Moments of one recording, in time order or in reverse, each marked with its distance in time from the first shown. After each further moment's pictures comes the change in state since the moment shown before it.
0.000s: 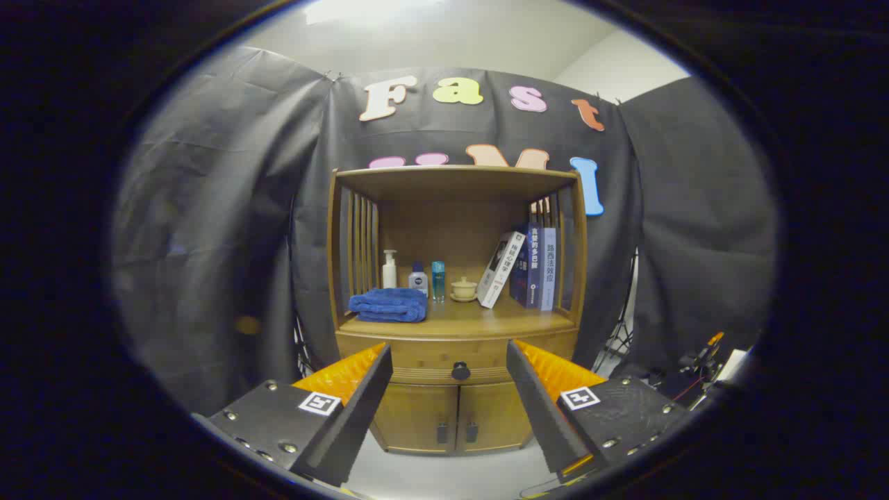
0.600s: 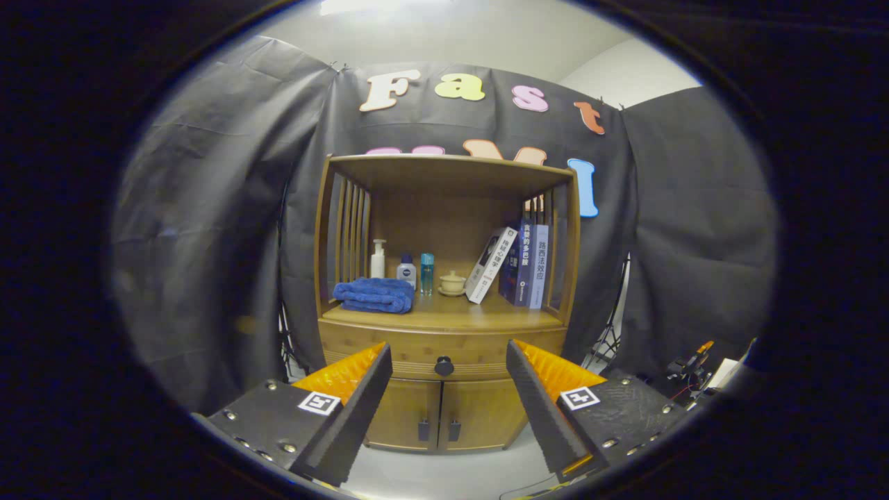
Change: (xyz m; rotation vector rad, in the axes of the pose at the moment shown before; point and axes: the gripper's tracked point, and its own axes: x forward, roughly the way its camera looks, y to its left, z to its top) arm 0.009 -0.011 -0.014 -0.027 0.004 -0.024
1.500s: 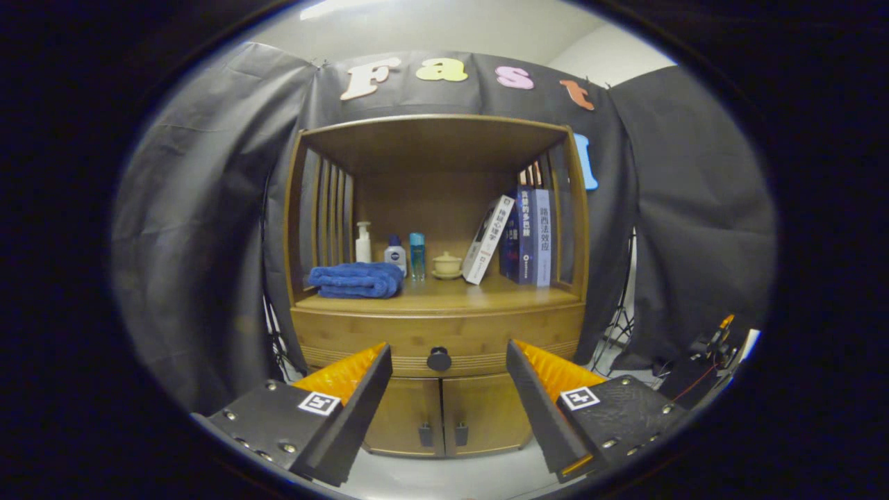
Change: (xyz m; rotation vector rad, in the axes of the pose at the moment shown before) arm 0.089 -0.014 -0.080 0.068 0.039 -0.007
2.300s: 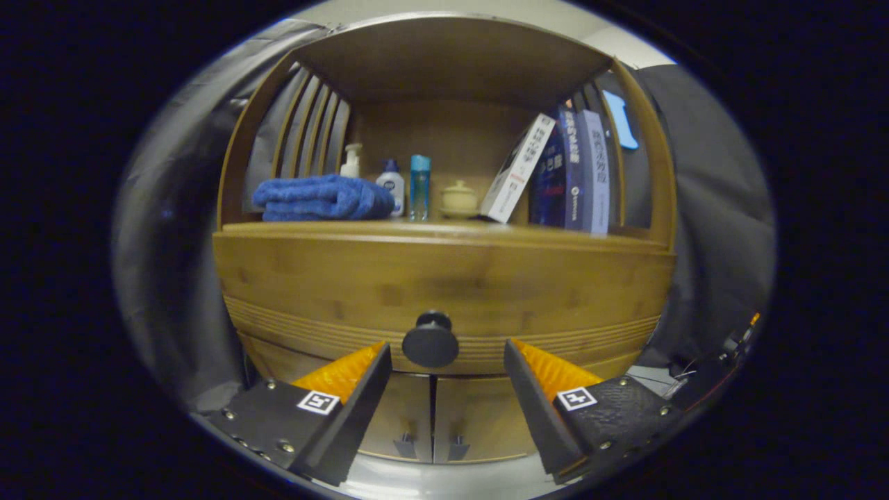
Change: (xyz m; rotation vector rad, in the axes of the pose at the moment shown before) arm 0.158 0.013 -0.122 -0.097 0.121 0.057
